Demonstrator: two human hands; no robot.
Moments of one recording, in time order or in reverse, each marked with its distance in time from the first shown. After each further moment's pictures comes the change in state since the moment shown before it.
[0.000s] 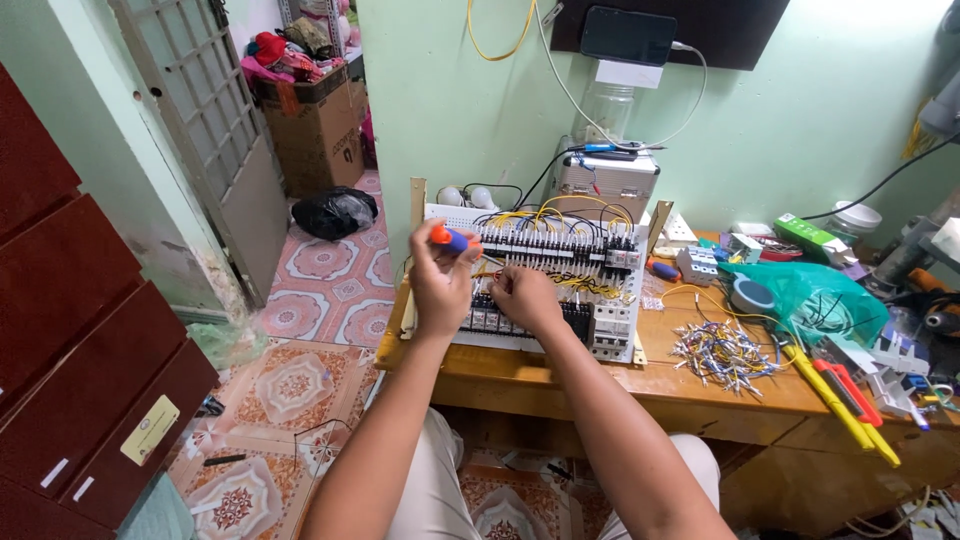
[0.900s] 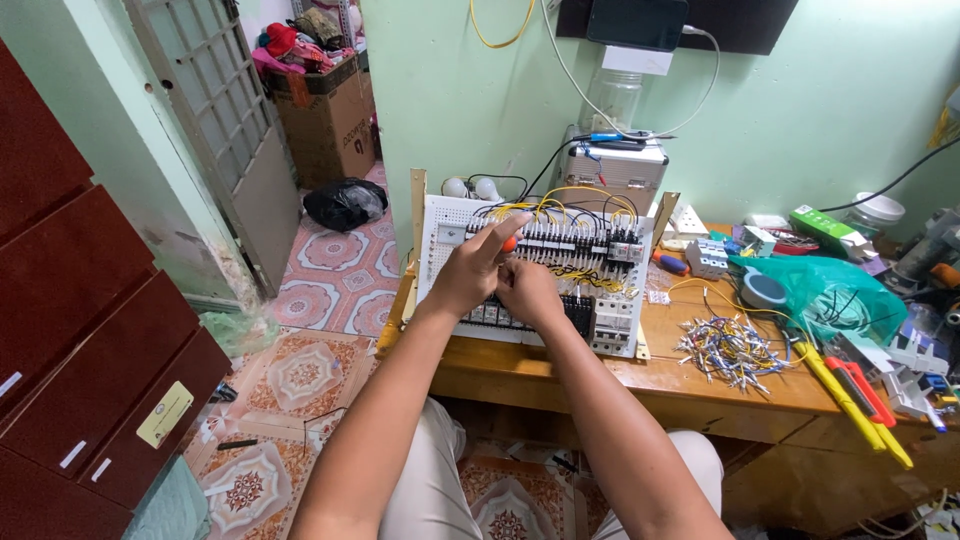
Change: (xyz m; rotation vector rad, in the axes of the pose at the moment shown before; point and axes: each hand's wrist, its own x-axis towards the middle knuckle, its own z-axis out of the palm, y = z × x) left_hand 0.008 -0.038 0.019 0.209 -0.515 0.273; right_hand -0.001 0.016 0.003 0.058 -0.016 -0.077
